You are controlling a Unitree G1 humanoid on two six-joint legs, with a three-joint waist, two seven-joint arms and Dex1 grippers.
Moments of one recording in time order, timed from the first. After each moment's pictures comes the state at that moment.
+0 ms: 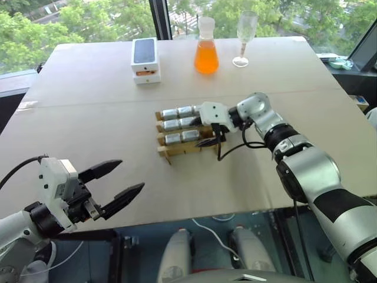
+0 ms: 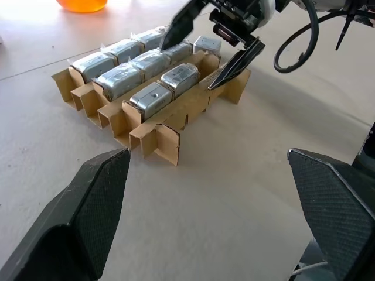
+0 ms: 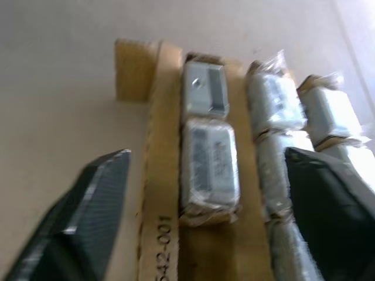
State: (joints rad) left arm 0.50 0.73 0.73 -0.74 -0.85 0.56 -0.85; right arm -1.30 -0.10 0.16 1.33 -0.11 -0.46 1.34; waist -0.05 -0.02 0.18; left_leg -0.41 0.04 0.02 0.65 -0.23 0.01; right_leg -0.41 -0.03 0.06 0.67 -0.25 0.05
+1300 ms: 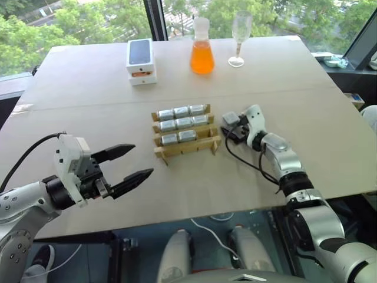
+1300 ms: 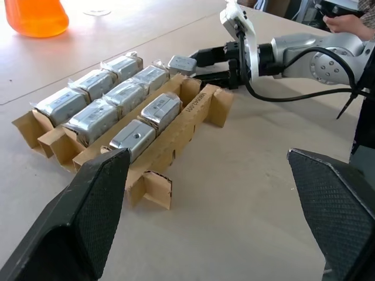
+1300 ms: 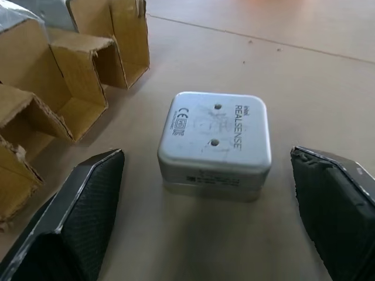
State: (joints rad) left arm 0.25 0.84 0.59 -0.60 -0.85 0.58 -0.88; right arm -0.74 -0.13 -0.01 0.70 0.04 0.07 0.56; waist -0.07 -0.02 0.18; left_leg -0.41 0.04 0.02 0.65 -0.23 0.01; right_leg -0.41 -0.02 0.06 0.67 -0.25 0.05
